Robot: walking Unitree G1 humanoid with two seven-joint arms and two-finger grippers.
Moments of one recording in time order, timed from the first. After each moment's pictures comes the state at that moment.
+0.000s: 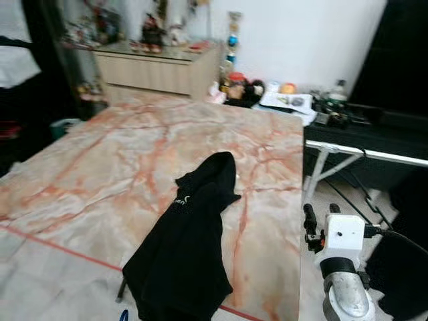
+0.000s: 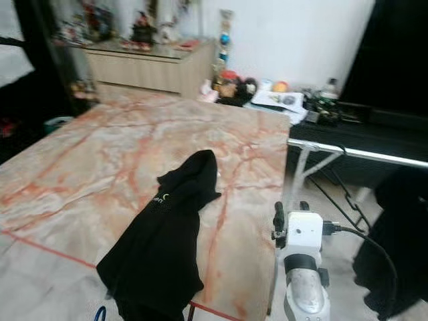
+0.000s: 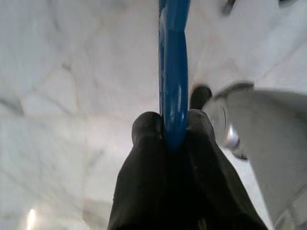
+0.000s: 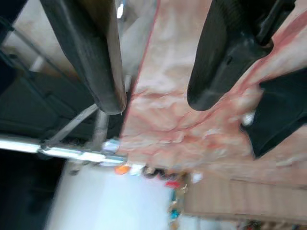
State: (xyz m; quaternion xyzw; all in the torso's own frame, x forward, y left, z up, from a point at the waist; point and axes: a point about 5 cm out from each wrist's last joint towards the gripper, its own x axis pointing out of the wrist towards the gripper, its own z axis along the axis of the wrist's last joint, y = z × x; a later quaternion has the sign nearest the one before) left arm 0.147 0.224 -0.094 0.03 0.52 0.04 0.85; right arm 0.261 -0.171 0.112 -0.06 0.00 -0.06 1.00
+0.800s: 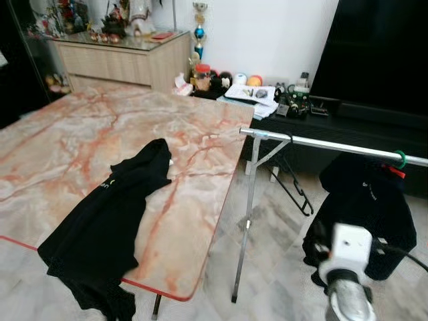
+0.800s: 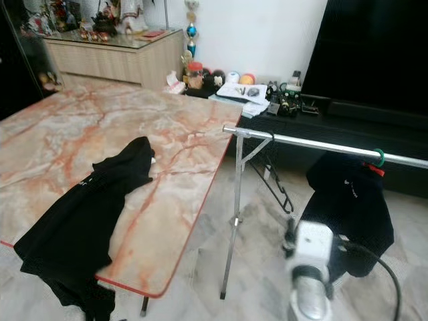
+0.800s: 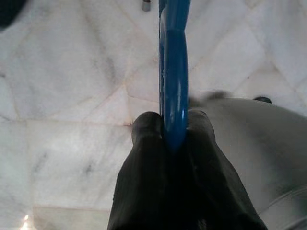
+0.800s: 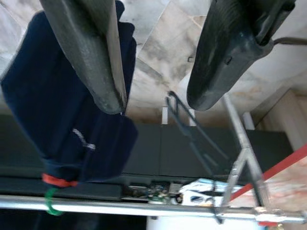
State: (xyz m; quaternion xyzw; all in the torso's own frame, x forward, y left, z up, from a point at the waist) left arm 0.151 0.221 -0.093 0.03 0.52 0.03 0.85; right arm 0.255 -0.194 0.083 -0.03 0.07 -0.14 0.99
